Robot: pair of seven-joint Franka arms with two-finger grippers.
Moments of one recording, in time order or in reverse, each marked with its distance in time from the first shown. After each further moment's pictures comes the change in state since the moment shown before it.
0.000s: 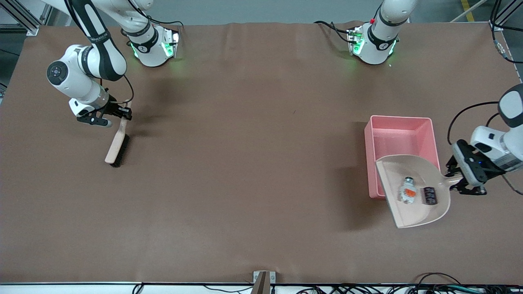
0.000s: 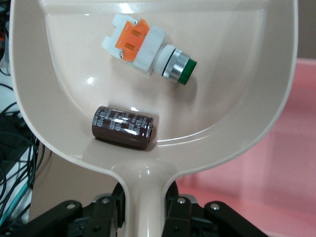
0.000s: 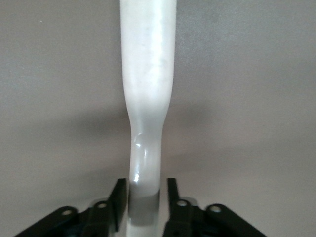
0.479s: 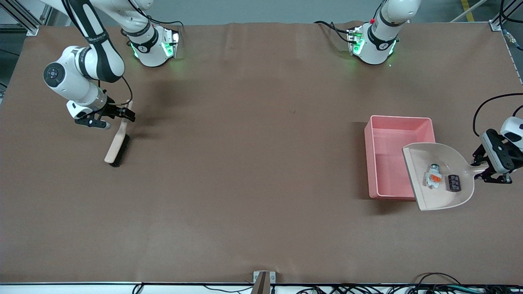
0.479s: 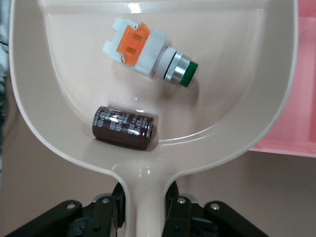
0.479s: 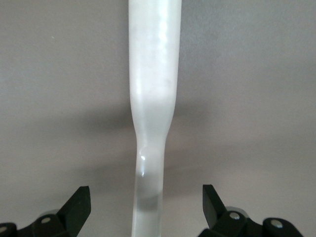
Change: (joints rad) left arm 0.146 0.004 0.003 -0.042 0.002 -0.079 0.183; right arm 0.001 0.001 0.000 0.076 0.000 -0.094 -0.003
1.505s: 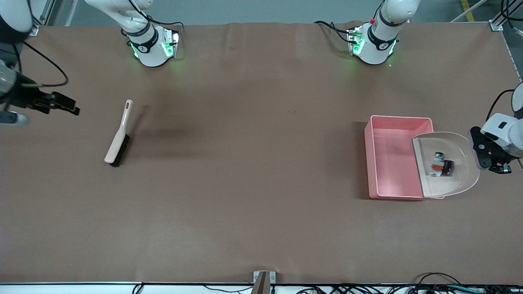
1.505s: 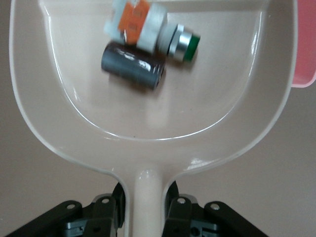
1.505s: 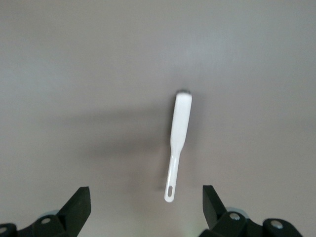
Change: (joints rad) left arm -0.059 -0.036 -0.066 -0.004 0.435 -0.246 -0.267; right arm 0.053 -0.049 0.005 0.893 0.000 -0.861 -0.006
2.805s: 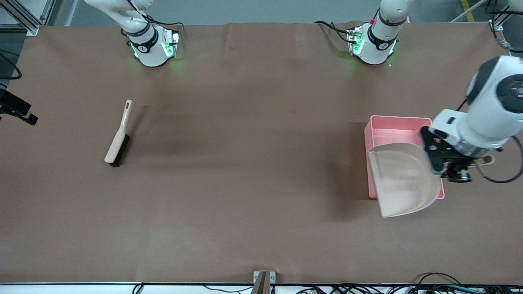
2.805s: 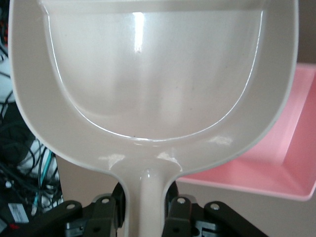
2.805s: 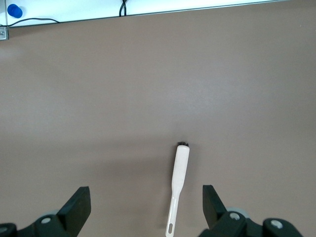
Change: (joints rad) left arm -0.310 0.008 -0.128 0.140 -0.037 -0.062 -0.334; right arm -0.003 0.149 -0.004 0.347 0.015 -0.065 -0.017
